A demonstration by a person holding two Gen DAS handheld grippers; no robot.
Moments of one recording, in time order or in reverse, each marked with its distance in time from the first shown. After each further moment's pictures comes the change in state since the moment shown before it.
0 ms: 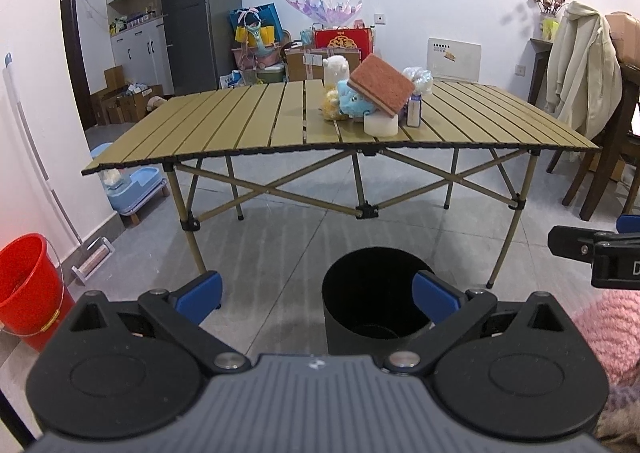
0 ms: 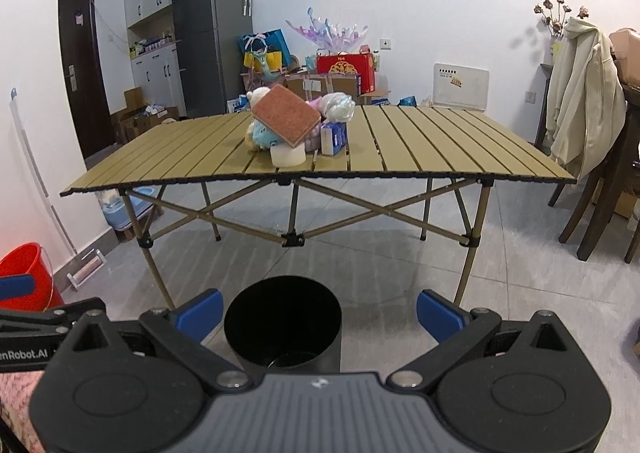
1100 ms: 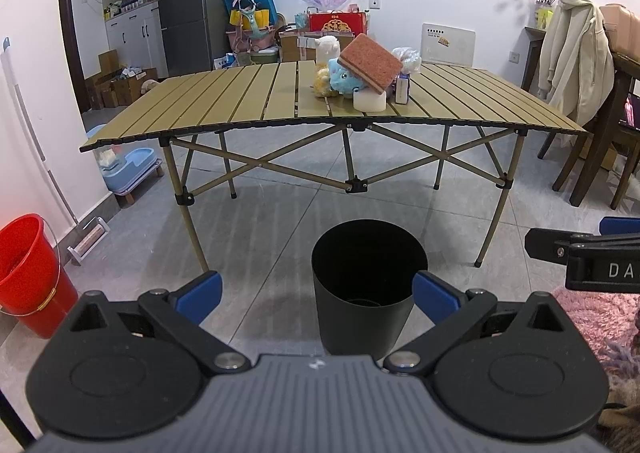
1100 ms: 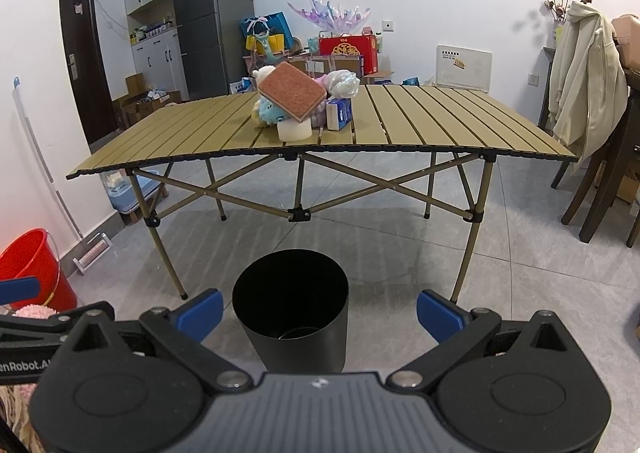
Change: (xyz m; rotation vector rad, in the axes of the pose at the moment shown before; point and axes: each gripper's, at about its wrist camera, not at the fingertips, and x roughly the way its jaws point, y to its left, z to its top) left arm -0.022 -0.003 -0.017 -0.006 0.062 -0.025; right arm -0.012 0.010 -0.017 0.002 0.068 0.009
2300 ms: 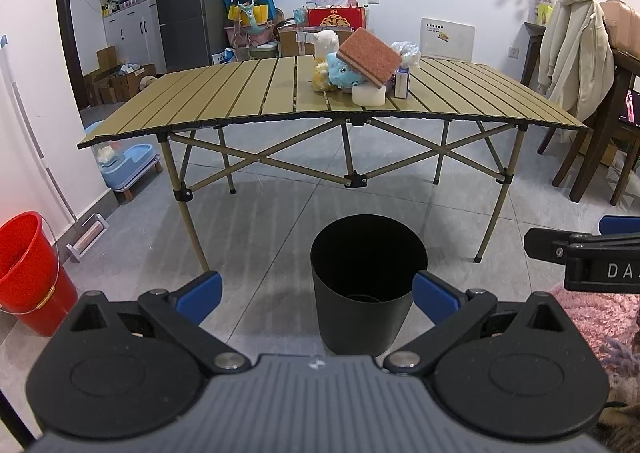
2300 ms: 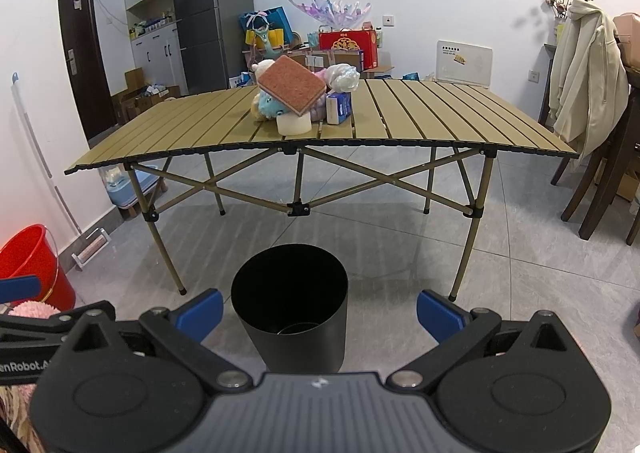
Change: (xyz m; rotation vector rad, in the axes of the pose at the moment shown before) left arm 0.003 -0.002 -0.006 0.003 0.014 -0.001; right arm 0.004 0.000 -0.002 -0.001 0.016 -0.003
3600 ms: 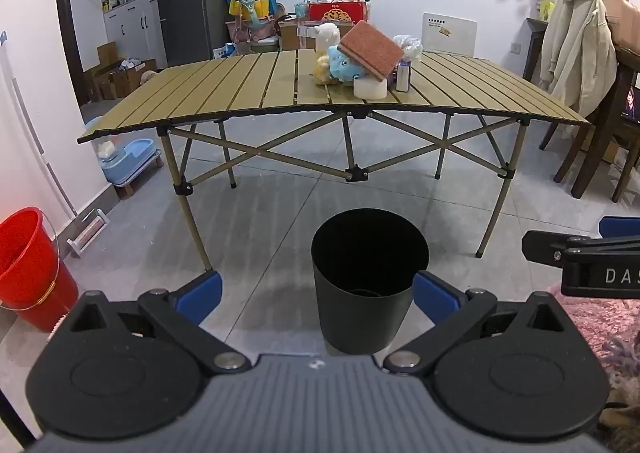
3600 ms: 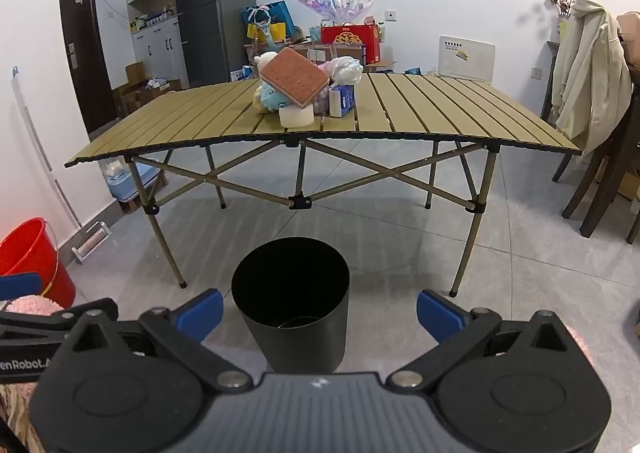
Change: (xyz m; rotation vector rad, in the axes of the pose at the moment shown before) left arm 0.003 -0.001 -0.002 0.001 0.015 0.001; right arm 0.002 0.002 -0.002 -0.002 0.011 -0.003
